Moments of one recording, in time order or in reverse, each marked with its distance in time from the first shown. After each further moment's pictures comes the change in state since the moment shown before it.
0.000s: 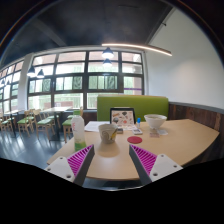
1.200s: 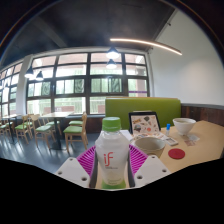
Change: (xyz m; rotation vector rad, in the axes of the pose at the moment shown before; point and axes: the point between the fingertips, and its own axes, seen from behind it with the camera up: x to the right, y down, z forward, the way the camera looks) arm -0.145 -0.017 0.221 0.056 -0.011 0.022
